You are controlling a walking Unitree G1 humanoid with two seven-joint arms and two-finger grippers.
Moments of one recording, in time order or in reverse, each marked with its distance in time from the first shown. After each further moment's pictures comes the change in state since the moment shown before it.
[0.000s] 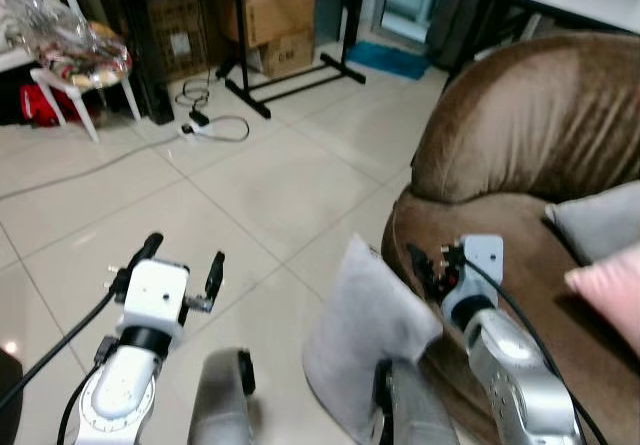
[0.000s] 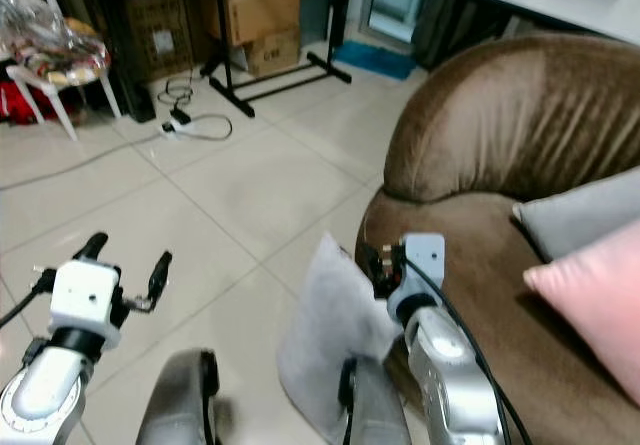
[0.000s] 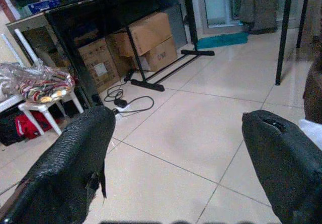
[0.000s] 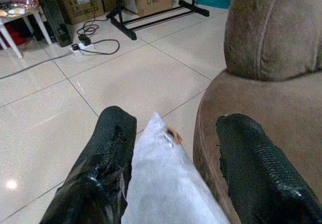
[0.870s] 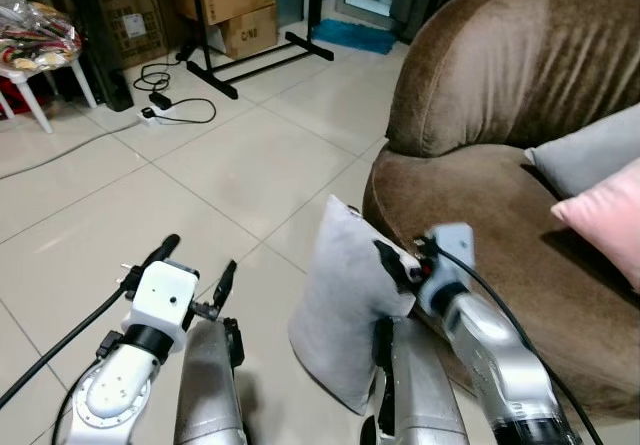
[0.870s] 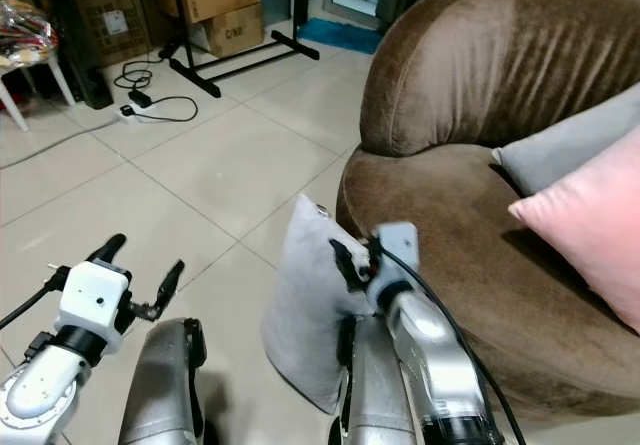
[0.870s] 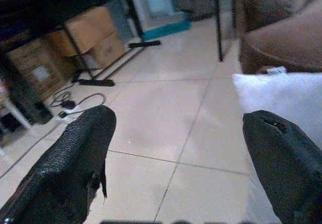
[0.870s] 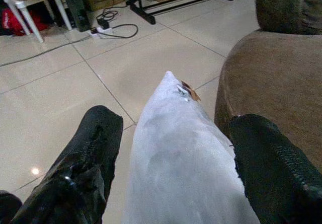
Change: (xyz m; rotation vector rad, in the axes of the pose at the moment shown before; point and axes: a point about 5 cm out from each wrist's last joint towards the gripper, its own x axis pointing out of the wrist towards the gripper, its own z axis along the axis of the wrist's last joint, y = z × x) left arm 0.001 0.000 0.000 0.054 0.012 -0.171; right arm 0.030 0.019 0.001 -0.026 0.007 0.190
